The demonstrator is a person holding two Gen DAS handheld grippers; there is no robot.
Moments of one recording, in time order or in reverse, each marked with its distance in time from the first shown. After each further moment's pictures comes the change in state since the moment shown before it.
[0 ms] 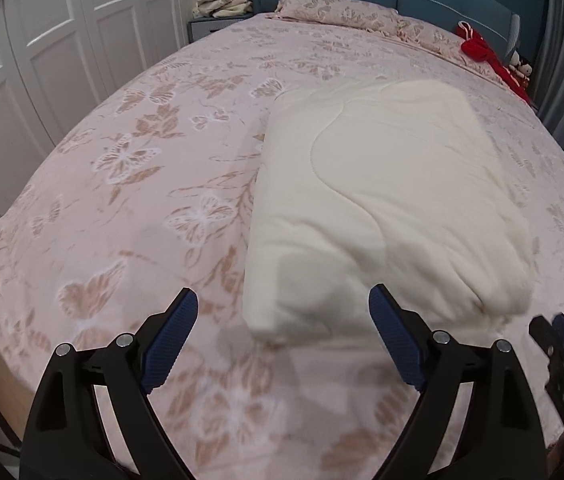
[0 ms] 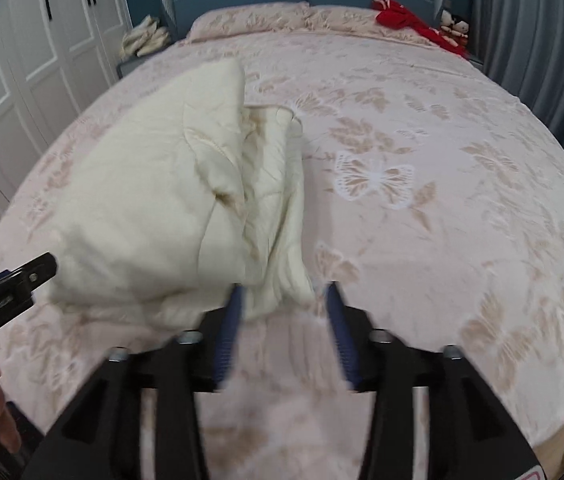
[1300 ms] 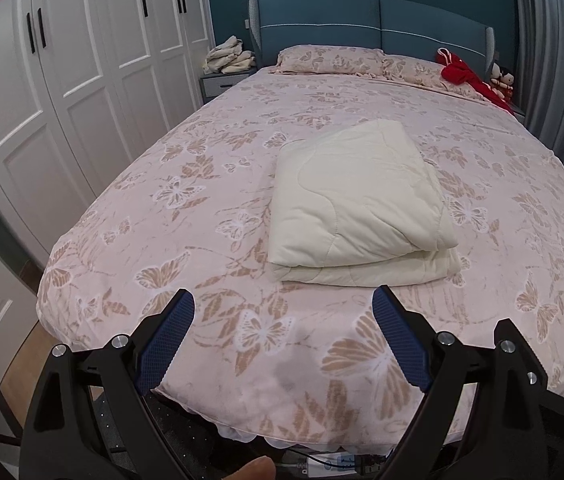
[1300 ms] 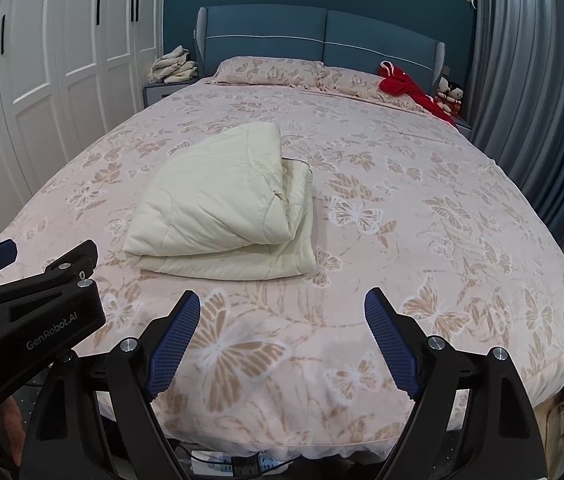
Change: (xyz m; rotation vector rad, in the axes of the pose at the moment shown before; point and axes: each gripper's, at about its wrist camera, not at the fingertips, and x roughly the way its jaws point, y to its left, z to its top) left arm -0.135 -0.015 -0.066 0.061 -0.183 0.076; right arm -0.135 0.037 -0.063 -0.130 -0.184 -0.057
